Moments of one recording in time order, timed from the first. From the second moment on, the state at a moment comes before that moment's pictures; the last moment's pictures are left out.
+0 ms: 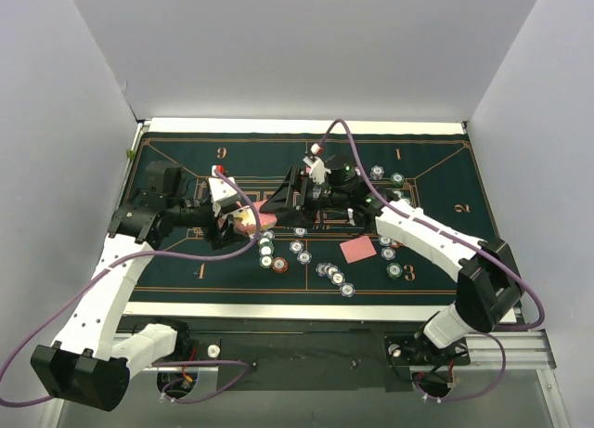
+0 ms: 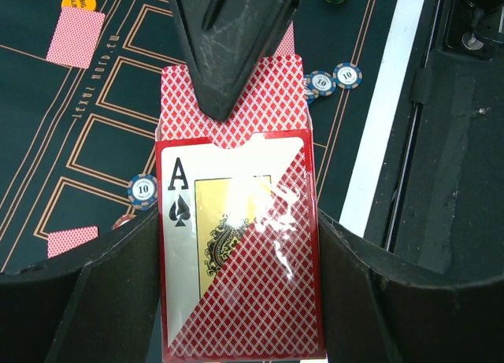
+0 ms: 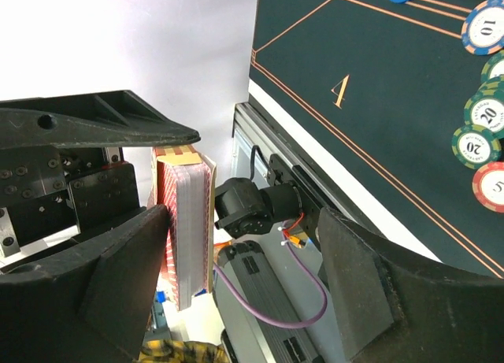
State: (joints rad) left arm -0.24 1.06 1.12 -0.81 0.87 0.61; right arm 0.71 1.53 1.14 -0.08 -0.57 1.07
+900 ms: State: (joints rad) left arm -0.24 1.08 1.13 -0.82 0.87 0.62; right arm 0.65 1.44 1.14 -0.08 -0.57 1.08
